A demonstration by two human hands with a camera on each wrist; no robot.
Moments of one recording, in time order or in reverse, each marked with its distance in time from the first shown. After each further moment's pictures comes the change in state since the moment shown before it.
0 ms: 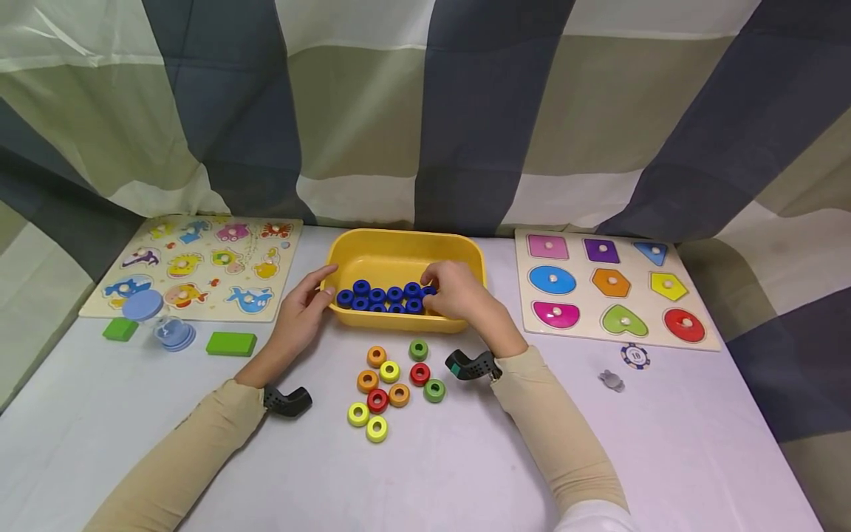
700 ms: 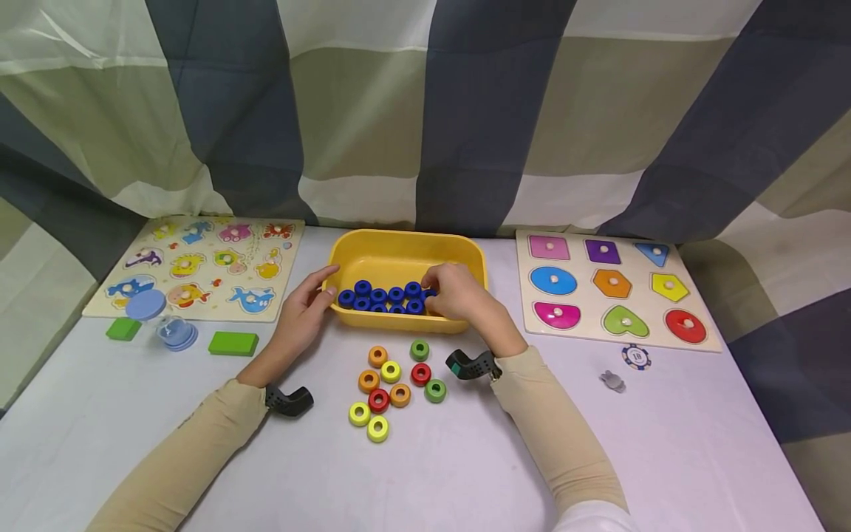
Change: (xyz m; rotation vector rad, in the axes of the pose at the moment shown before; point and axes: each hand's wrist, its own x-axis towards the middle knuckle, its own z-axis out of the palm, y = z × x) left_hand -0.001 0.000 -0.001 0.014 0.000 -0.002; right_hand 0.002 -0.001 0.001 0.001 -0.058 0.028
